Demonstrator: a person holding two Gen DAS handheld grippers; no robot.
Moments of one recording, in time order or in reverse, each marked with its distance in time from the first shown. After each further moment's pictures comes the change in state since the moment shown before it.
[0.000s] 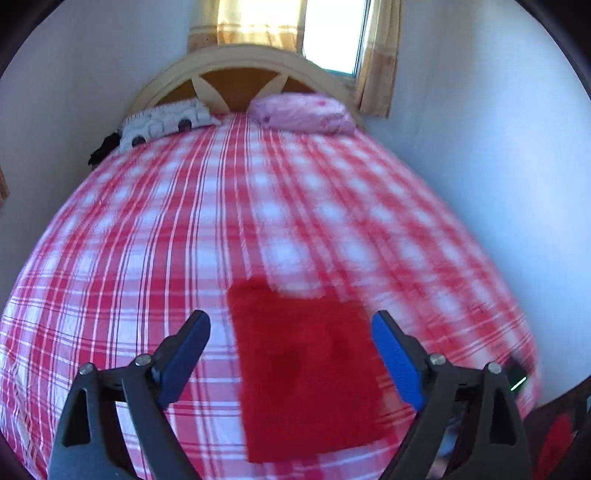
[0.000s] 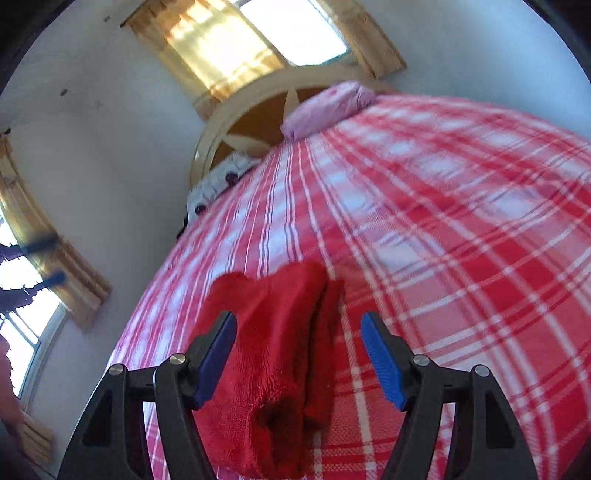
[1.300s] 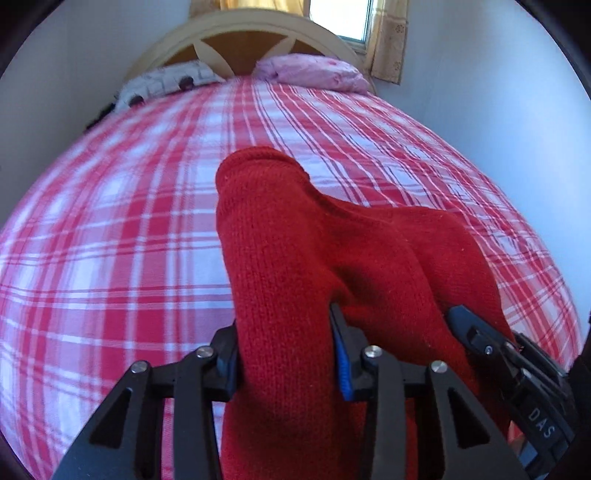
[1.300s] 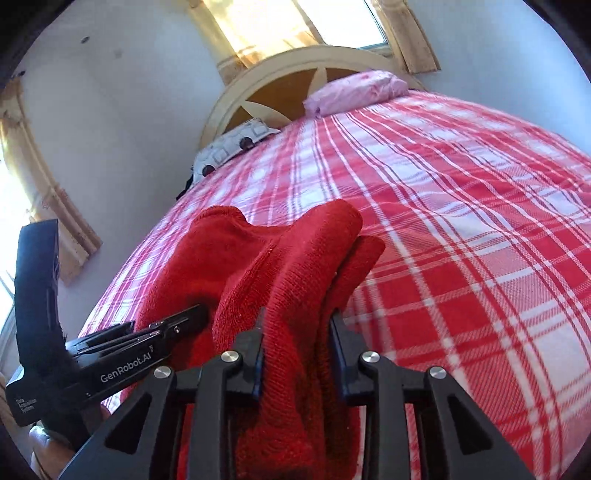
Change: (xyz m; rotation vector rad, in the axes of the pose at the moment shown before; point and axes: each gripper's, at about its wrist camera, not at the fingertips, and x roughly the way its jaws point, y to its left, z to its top) left arm 0.094 0.029 -0.091 0.010 0.041 0.036; right arm 0.039 0.076 -0.051 -0.150 0.014 -0.039
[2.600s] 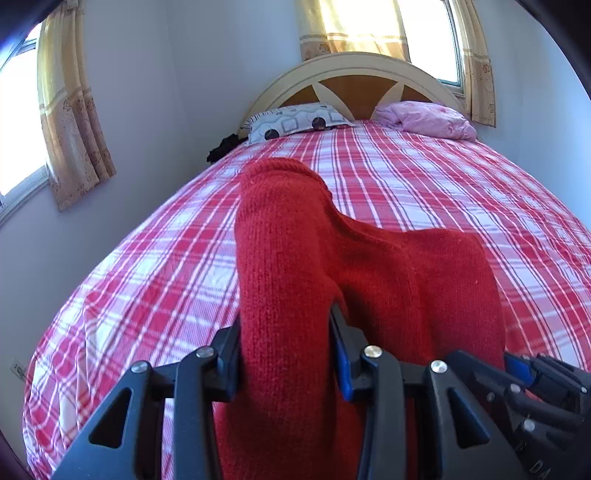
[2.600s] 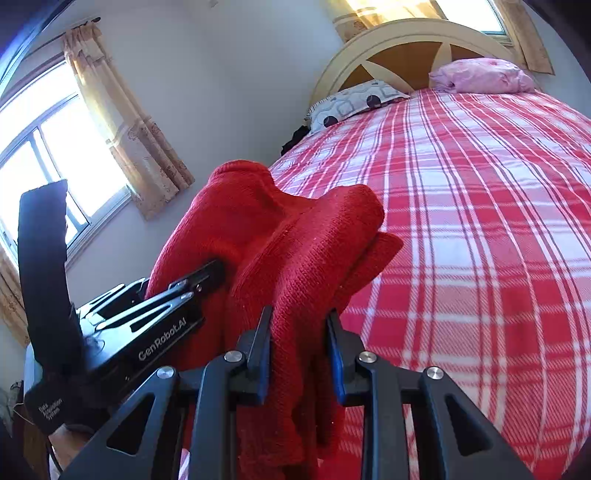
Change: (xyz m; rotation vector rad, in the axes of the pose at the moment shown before) left arm -0.070 0.172 -0.029 -0.092 -0.176 0.386; right arm 0.079 0.197 -0.037 -0.179 0.139 0.325
